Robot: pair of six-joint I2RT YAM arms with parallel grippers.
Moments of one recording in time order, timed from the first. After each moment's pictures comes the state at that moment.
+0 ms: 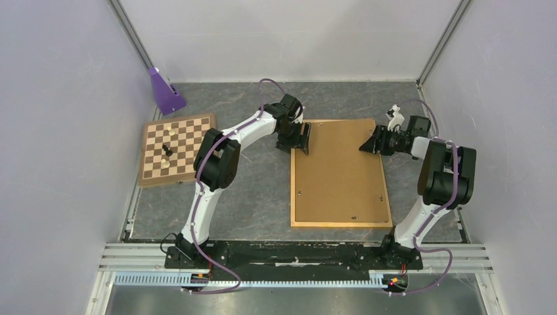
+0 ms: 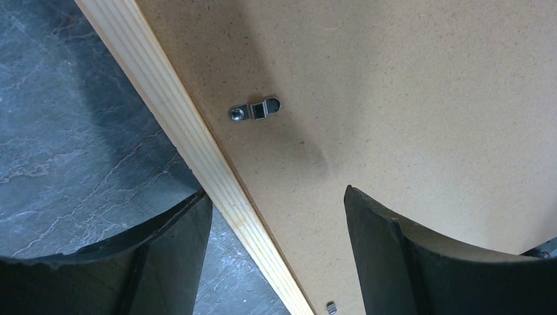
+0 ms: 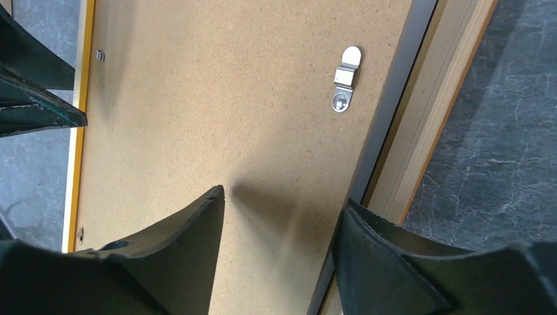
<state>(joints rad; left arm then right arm) -0.61 2.28 1.87 -0.72 0.27 -0.38 -0.28 1.83 0.97 -0.11 -0.80 -0.08</state>
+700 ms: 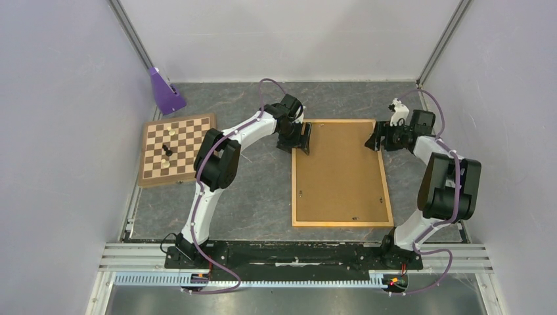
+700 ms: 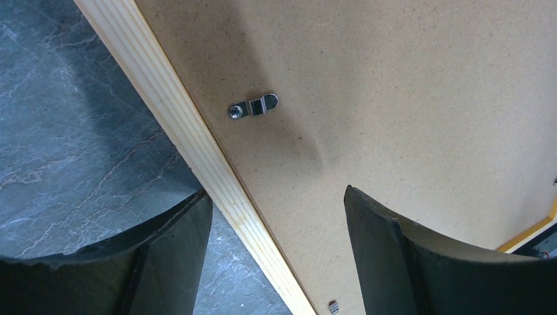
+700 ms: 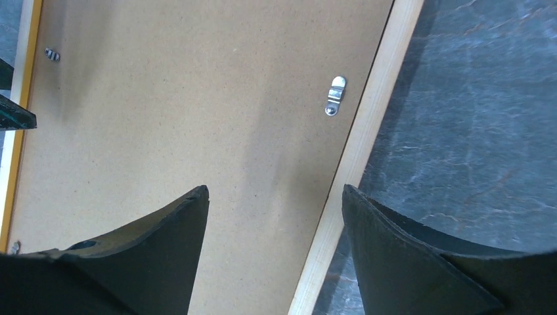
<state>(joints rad) -0.61 2.28 1.86 -0.70 0.27 -0.38 -0.26 1.70 0.98 -0.17 -0.62 -0.19</state>
